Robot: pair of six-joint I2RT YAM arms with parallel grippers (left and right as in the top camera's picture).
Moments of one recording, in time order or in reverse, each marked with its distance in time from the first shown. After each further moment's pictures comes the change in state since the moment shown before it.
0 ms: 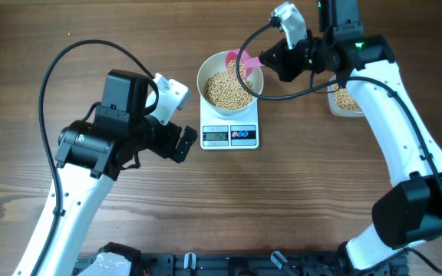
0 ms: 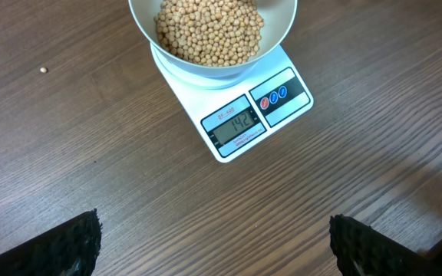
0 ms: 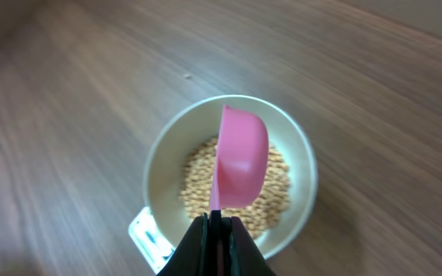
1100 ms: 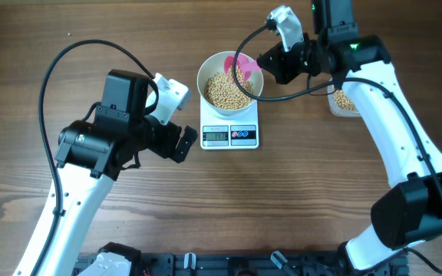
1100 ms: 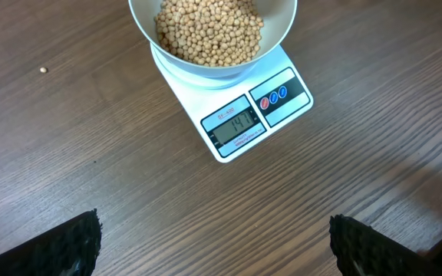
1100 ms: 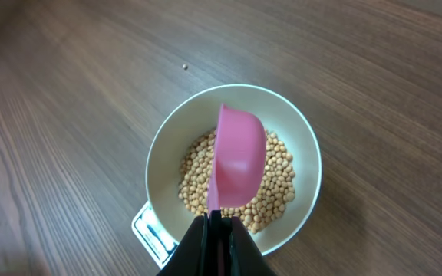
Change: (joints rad) left arm 0.000 0.000 0.000 0.000 0.000 0.000; right arm 0.023 0.000 0.000 -0.004 0.076 0.041
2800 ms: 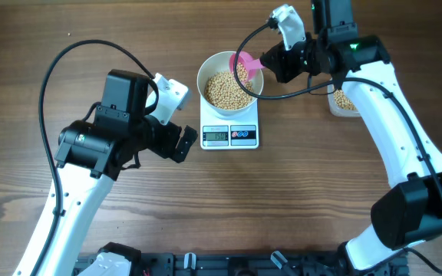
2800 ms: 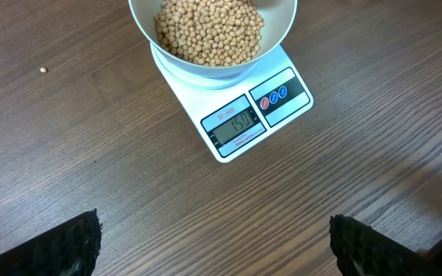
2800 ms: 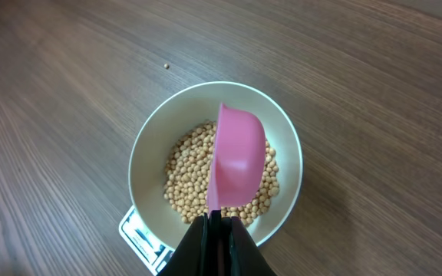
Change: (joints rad) left arm 0.000 0.000 0.000 0.000 0.000 0.000; right arm 0.001 0.000 0.000 0.003 0.048 0.026
